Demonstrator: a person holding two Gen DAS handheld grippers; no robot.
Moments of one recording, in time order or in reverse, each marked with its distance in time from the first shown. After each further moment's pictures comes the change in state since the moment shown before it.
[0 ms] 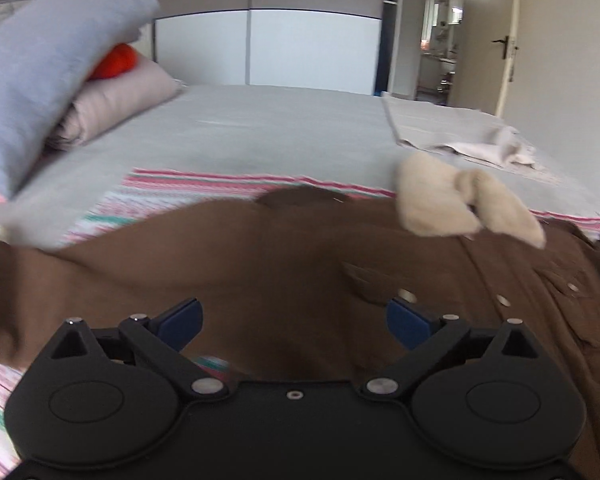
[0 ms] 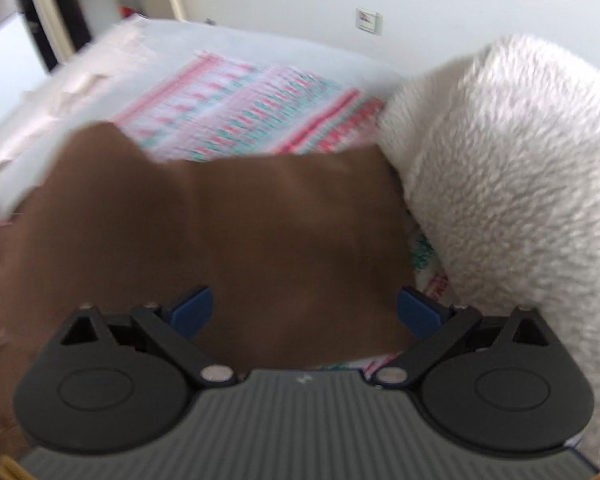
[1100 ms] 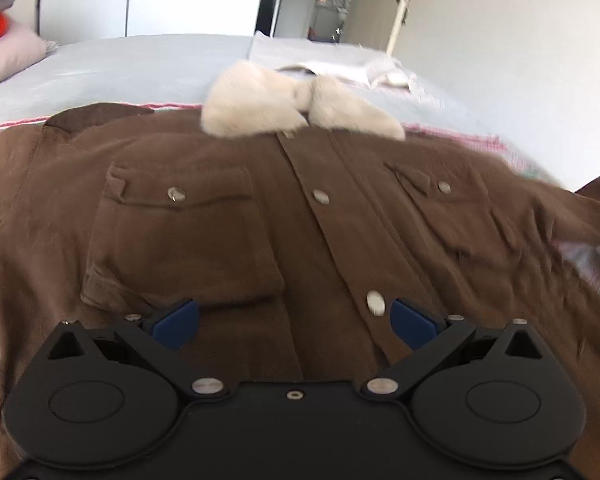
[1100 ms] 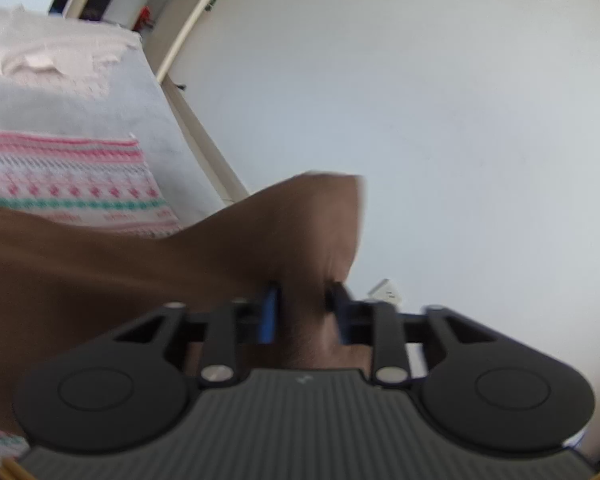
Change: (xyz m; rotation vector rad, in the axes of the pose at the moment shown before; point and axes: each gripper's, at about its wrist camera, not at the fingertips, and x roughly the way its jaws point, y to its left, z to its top) left arm 0.019 -0.103 -0.050 0.108 0.150 -0.288; right arm -0.011 0.024 0.074 -0.528 -0.445 -0.458
